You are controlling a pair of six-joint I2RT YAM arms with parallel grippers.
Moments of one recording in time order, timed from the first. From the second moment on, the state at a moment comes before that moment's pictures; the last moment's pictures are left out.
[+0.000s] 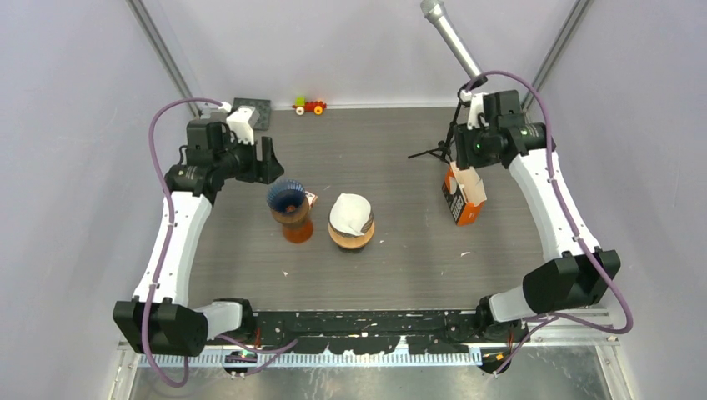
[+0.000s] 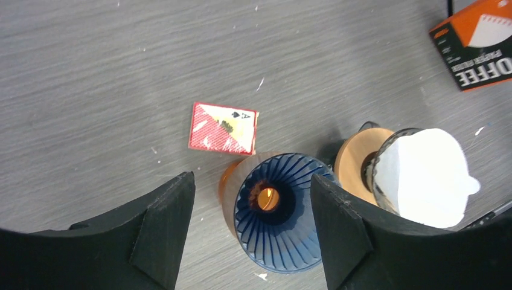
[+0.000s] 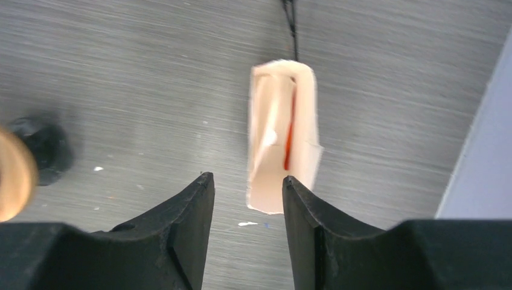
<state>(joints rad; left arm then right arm) -0.05 1.22 1.28 -0.73 0.39 0.02 0.17 1.45 1.57 -0.98 -0.04 -0.07</state>
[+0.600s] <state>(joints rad) -0.05 1.19 1.28 -0.66 0.45 -0.02 0.08 1.61 1.46 -0.95 0.01 -0.23</state>
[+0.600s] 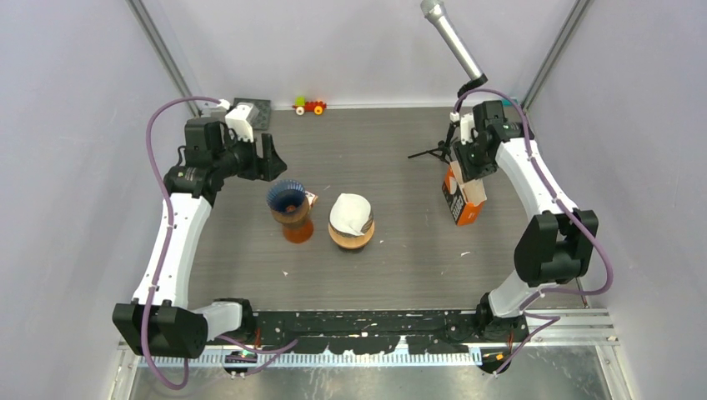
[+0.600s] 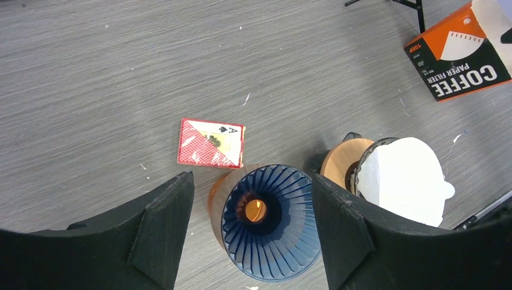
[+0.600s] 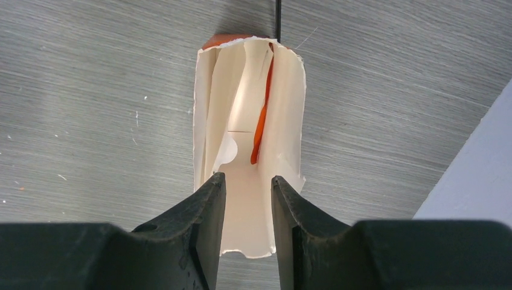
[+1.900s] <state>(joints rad) -0.05 1.21 1.28 -0.66 0.43 0.03 0.08 1.78 1.44 -0.91 -0.02 -0.29</state>
